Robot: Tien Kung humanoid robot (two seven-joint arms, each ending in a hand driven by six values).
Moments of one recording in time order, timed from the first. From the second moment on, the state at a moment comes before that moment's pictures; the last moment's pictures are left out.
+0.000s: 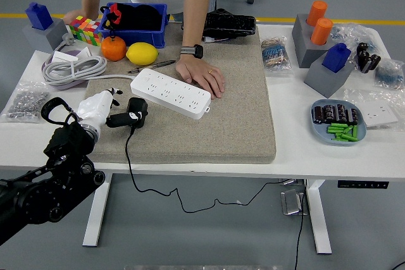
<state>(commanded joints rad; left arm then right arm) -0.50 0.25 -0.75 -1.10 1.87 0.31 0.56 0.04 -0.34 1.40 0.32 -1.26 -0.03 -0.03</state>
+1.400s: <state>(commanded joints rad) -0.58 0.16 -0.62 -0.95 1.98 0.39 0.63 0.04 -0.34 1.41 0.33 -1.26 -0.04 -0.02</state>
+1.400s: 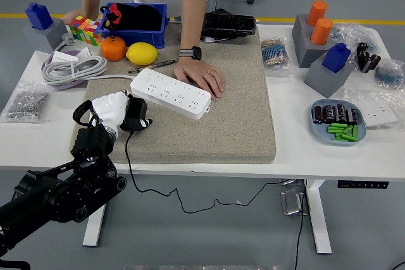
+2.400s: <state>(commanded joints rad) -0.58 0.18 -0.60 -0.97 1.98 0.47 0.48 0.04 -0.33 1.41 0.33 -1.26 -0.04 -0.01</state>
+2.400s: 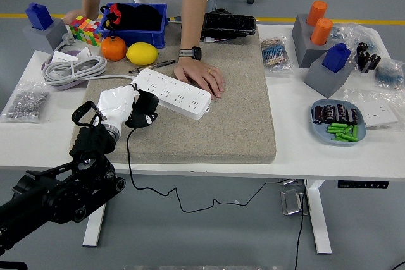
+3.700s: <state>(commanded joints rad) -0.76 0.14 -0.40 -0.84 1.86 0.49 0.36 0.04 -0.34 1.40 0.33 -1.25 -0.04 -0.01</state>
